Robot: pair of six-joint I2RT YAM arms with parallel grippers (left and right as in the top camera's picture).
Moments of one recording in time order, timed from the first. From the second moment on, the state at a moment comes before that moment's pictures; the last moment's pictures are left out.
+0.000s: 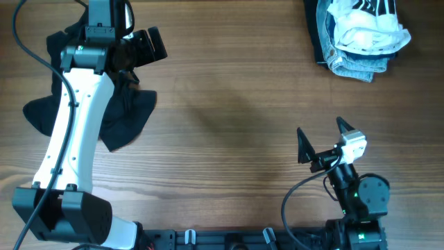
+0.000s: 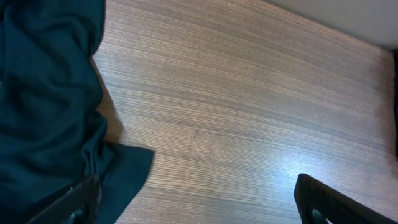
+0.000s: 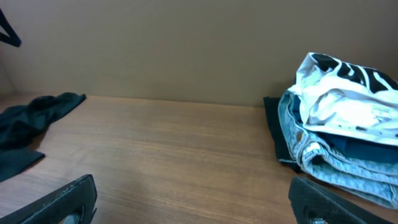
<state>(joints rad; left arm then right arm) -0.09 1.66 1.62 -0.90 0.02 -0.38 0.06 0.20 0.10 0.06 -0.21 0.04</state>
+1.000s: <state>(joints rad) -0.09 1.66 1.62 -0.90 0.02 -0.38 0.09 0.02 0.01 0.00 -0.08 0.04</state>
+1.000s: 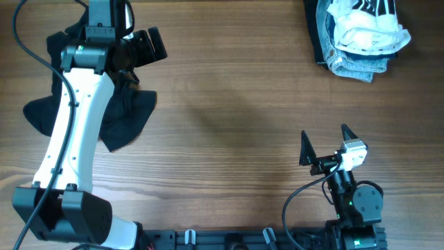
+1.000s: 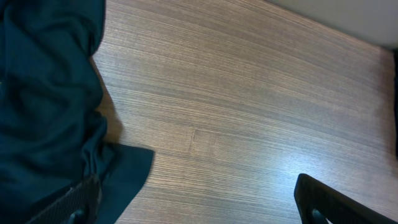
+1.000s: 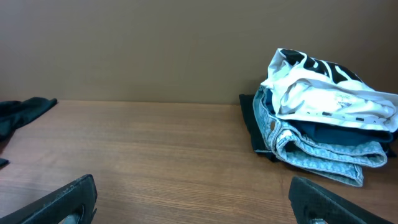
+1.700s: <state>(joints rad) -0.09 1.66 1.61 -0.88 0.02 -0.38 0.09 0.02 0.01 0.00 -0.08 0.04</state>
